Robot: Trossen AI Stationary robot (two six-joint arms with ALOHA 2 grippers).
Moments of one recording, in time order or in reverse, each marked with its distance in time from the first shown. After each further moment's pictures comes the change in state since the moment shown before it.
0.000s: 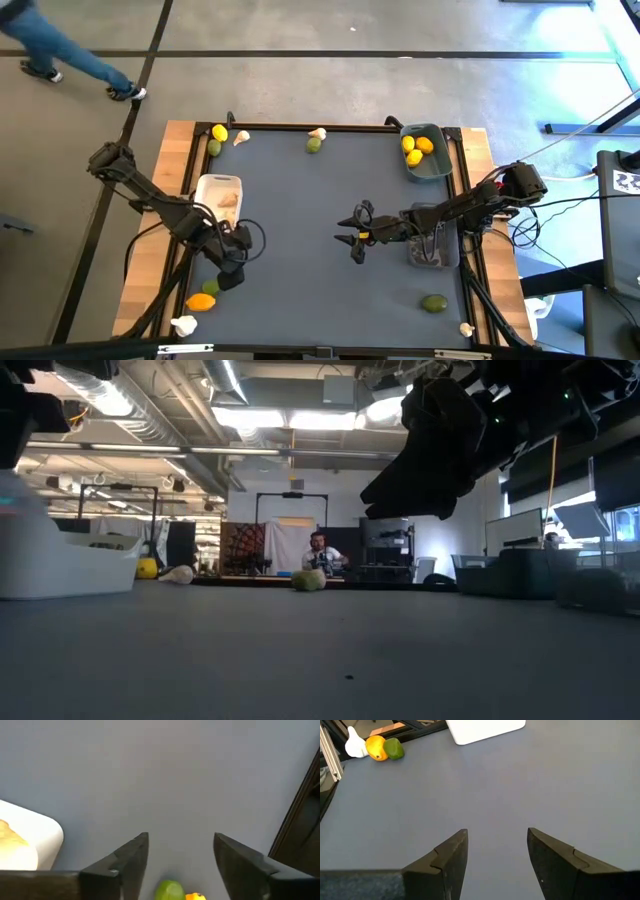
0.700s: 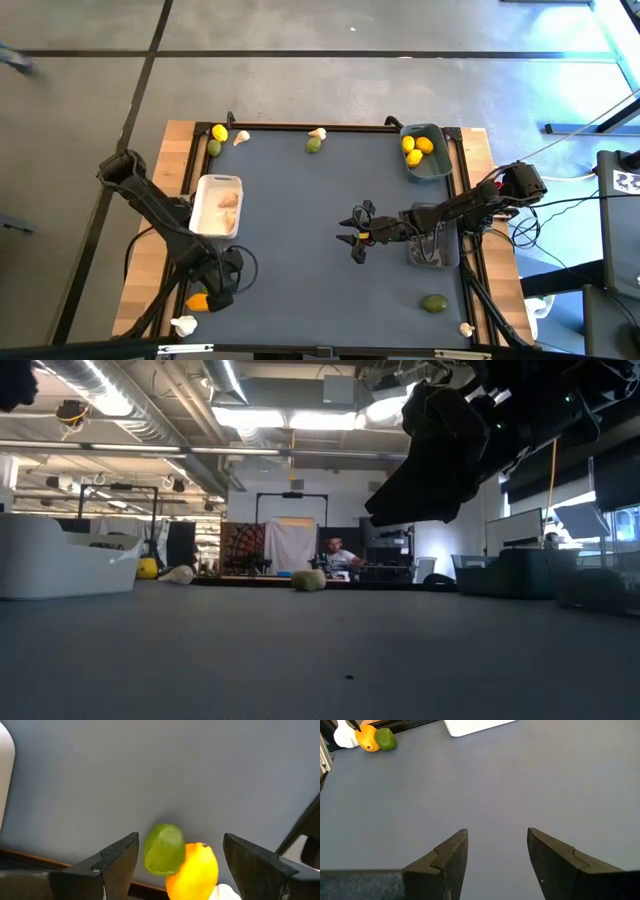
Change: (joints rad) left arm -0.191 0.173 -0.001 -0.030 0.153 -0.217; right arm 0.000 0.000 0.000 -0.040 0.008 0.000
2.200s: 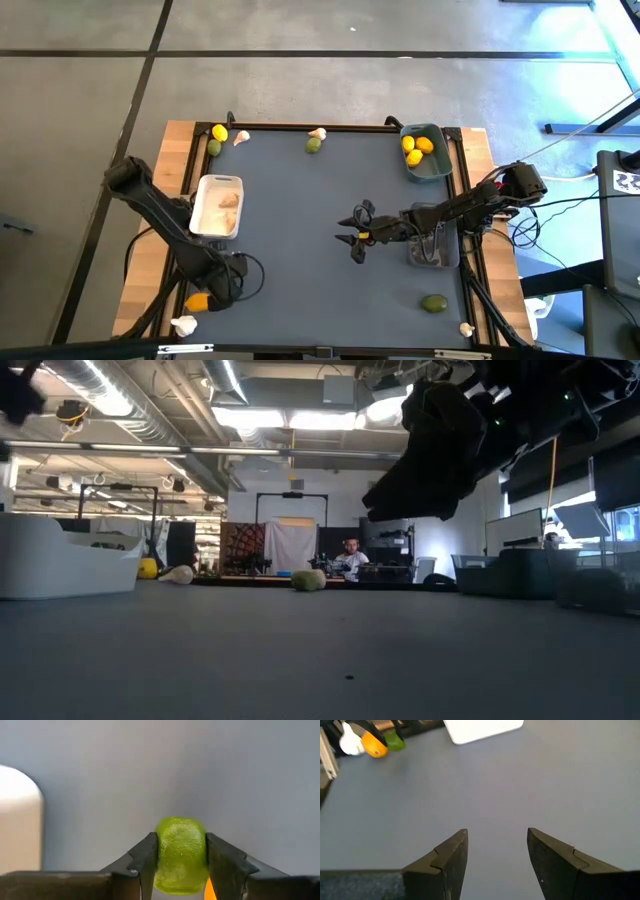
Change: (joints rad) left arm -0.002 0.089 0.001 -0.005 -0.112 0.214; right arm 0.000 -0.002 0.000 0.026 0.000 -0.004
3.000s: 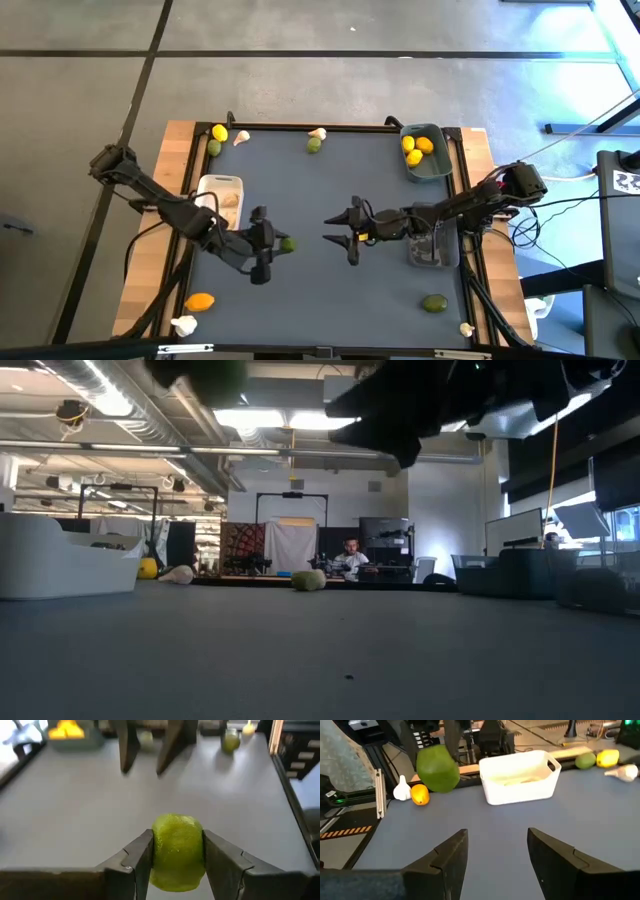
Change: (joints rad) left arm 0.254 -0.222 0.001 0.652 -0.580 0.656; right arm 0.000 0.000 0.089 0.190 -0.061 -0.186
